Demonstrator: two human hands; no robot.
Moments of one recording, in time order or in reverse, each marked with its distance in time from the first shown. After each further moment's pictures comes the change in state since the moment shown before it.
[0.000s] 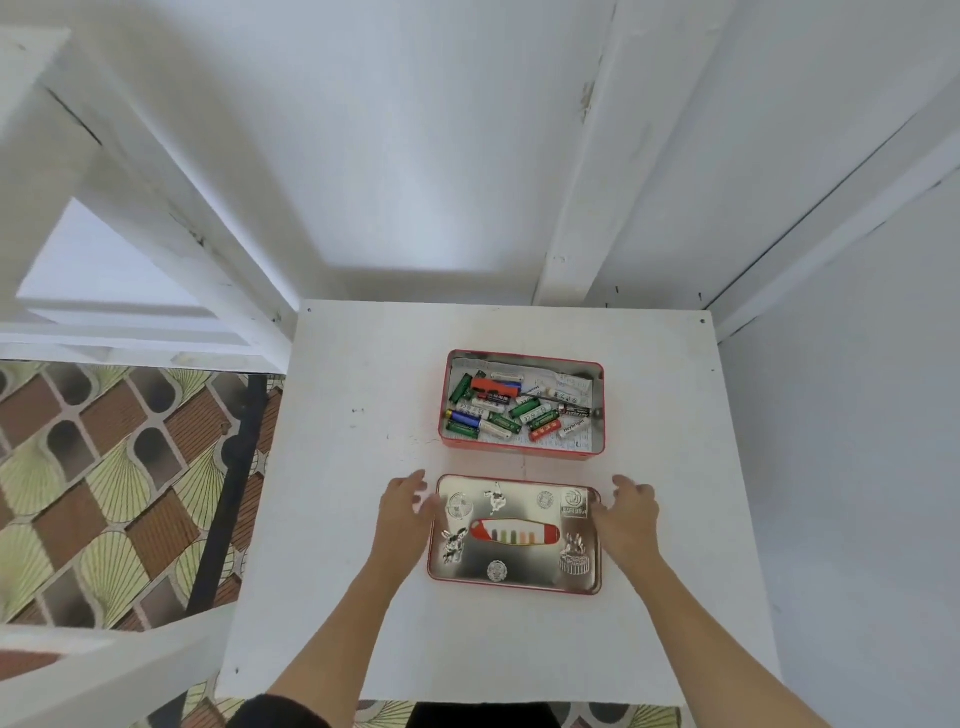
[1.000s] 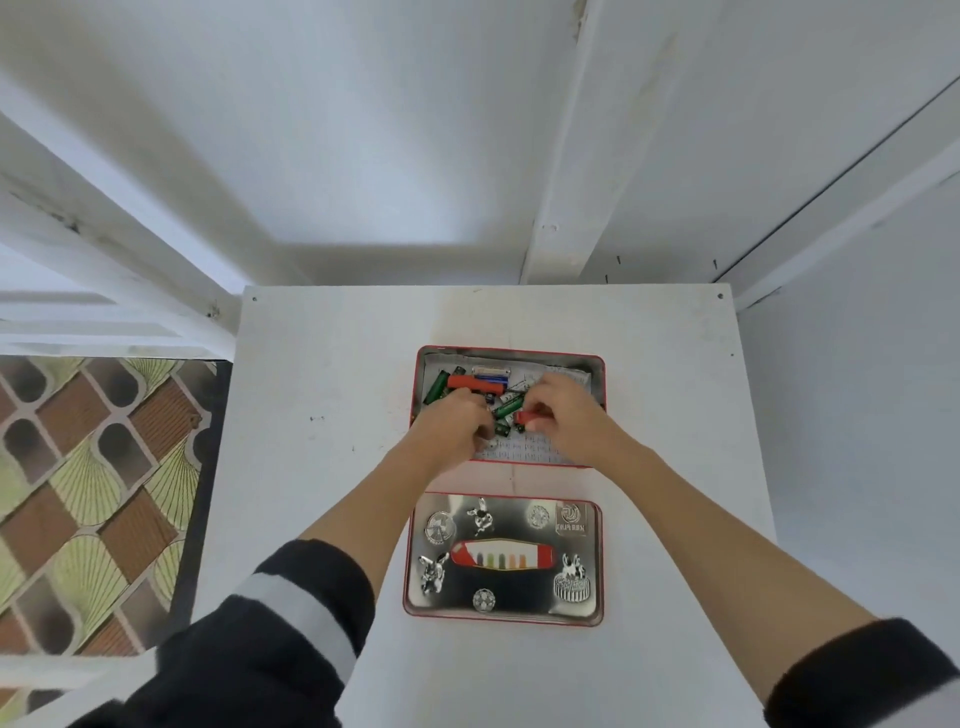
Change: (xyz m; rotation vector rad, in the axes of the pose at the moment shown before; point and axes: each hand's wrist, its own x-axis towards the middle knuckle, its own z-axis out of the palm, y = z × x) left_hand 0.117 0.089 0.035 0.828 -0.395 0.630; right_hand 0.094 -0.090 -0.006 -0.264 -0.301 -0.735
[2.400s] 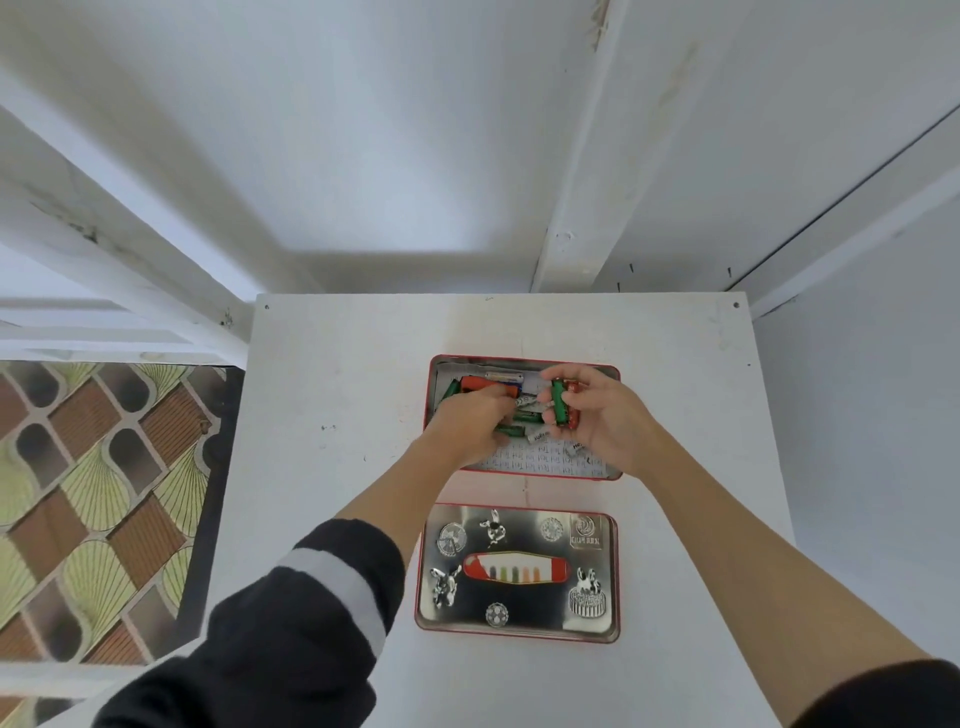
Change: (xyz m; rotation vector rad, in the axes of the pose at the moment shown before) left_hand 0.017 0.000 -0.006 0.006 0.052 -0.011; right_hand -0.005 -0.007 -0.022 1.432 -0.054 0.281
